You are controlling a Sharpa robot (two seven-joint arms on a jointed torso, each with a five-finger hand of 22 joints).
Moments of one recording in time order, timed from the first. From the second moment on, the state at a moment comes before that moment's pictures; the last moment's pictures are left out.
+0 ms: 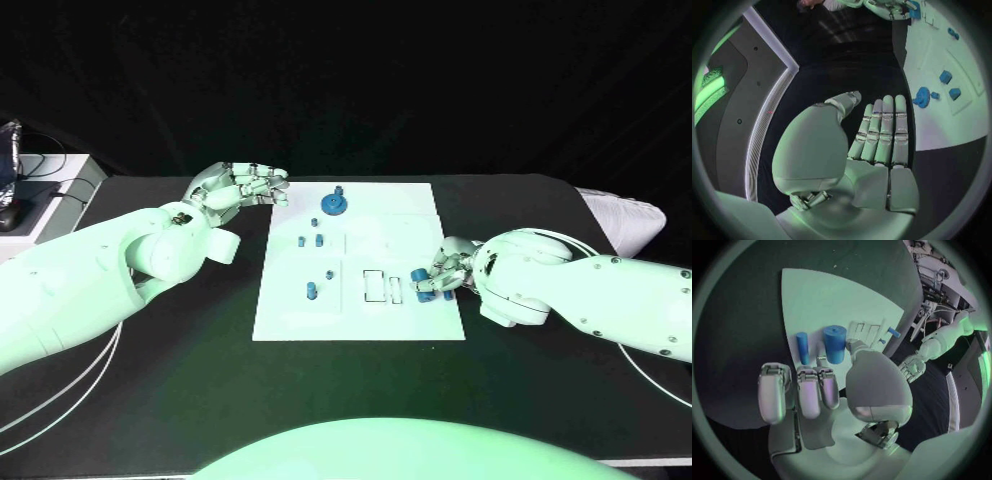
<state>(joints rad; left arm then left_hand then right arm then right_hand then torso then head) 0.93 -0.89 0.28 1.37 -0.26 -0.11 0.26 1.37 -0.22 0.50 0.09 0.24 0.90 0.21 0.25 0.26 1.07 0.14 0.23 0.07 0.95 0.10 0.59 0.28 0.18 0.83 0.21 0.47 0.56 1.19 -0.81 -0.16 1.62 -1.13 -0.14 -0.68 1.17 -0.13 0.15 0.33 0.61 0.96 0.07 0.37 0.71 1.47 0.00 1.56 1.31 1.46 -0.07 1.56 1.31 0.04 1.47 0.04 1.45 1.31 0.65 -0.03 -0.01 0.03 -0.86</state>
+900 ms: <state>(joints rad) 0.93 -0.89 0.28 1.36 -0.26 -0.10 0.25 1.37 -0.22 0.50 0.10 0.24 0.89 0.21 0.25 0.26 1.06 0.15 0.23 0.07 0.95 0.10 0.59 0.29 0.18 0.83 0.21 0.47 0.56 1.23 -0.77 -0.15 1.67 -0.93 -0.21 -0.66 1.17 -0.15 0.21 0.39 0.60 0.96 0.07 0.38 0.71 1.47 -0.01 1.56 1.31 1.46 -0.07 1.56 1.31 0.04 1.47 0.04 1.46 1.31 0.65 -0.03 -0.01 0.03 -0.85</state>
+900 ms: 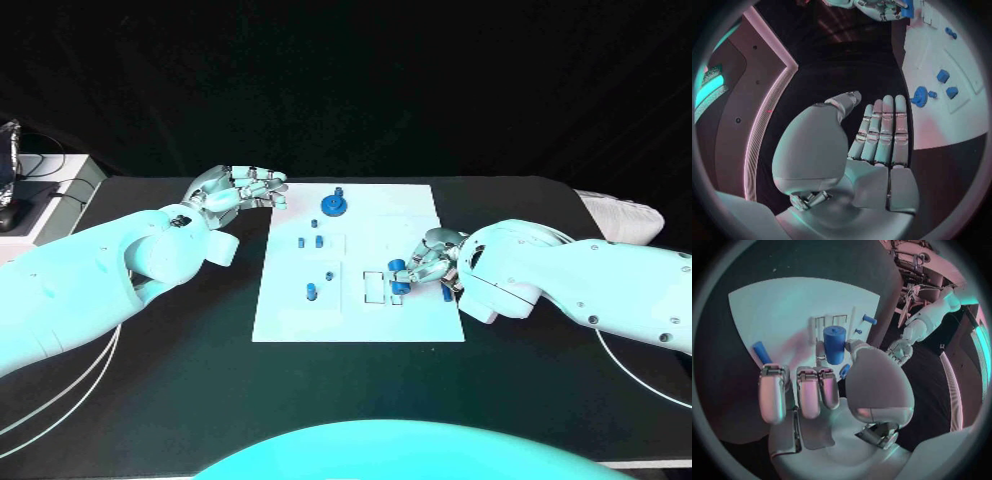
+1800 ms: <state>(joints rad) 0.93 -0.88 0.28 1.36 -0.26 -0.09 0.24 1.37 -0.22 0.50 0.10 0.24 0.89 0.21 0.25 0.26 1.06 0.15 0.23 0.07 0.95 0.10 0.59 0.29 0.18 0.83 0.21 0.47 0.56 1.20 -0.68 -0.16 1.61 -0.89 -0.26 -0.67 1.12 -0.18 0.29 0.32 0.55 0.96 0.07 0.37 0.72 1.47 -0.01 1.55 1.31 1.46 -0.07 1.56 1.31 0.04 1.47 0.04 1.46 1.31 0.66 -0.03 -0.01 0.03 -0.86</state>
